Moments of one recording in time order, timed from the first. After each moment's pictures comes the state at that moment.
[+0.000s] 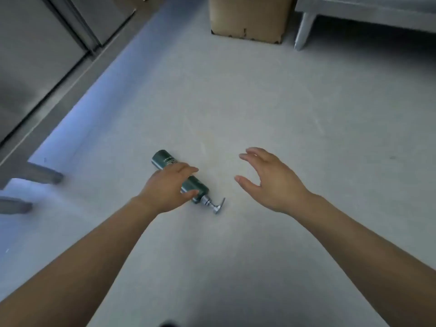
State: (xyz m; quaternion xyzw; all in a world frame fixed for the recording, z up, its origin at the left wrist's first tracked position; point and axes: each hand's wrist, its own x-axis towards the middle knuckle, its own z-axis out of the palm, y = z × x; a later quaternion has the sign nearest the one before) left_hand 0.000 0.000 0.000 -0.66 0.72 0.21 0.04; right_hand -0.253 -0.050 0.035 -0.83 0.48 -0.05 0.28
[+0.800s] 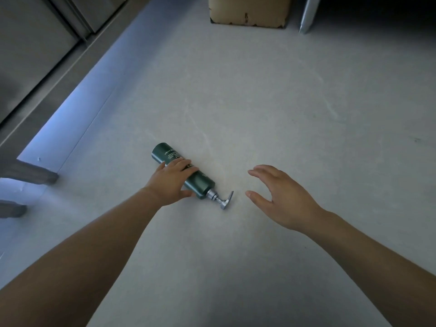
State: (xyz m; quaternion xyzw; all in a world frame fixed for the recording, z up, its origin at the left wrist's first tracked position) left_hand 0.028 -0.007 -0.072 -0.62 0.75 0.14 0.16; right_hand -0.259 -0.011 -0.035 -0.81 0.50 -0.05 0.31
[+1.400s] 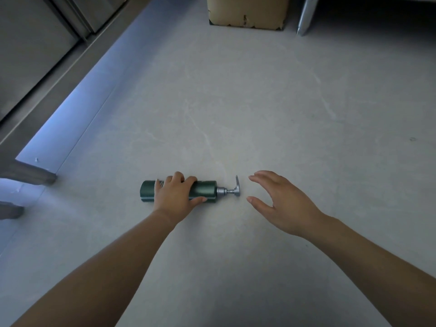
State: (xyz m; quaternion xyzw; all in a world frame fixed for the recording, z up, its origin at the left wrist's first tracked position) left_hand 0.005 0.029 -0.089 -0.73 0.66 0.12 0.09; right_hand -0.257 0.002 -0.037 -0.82 0.49 -0.04 0.30
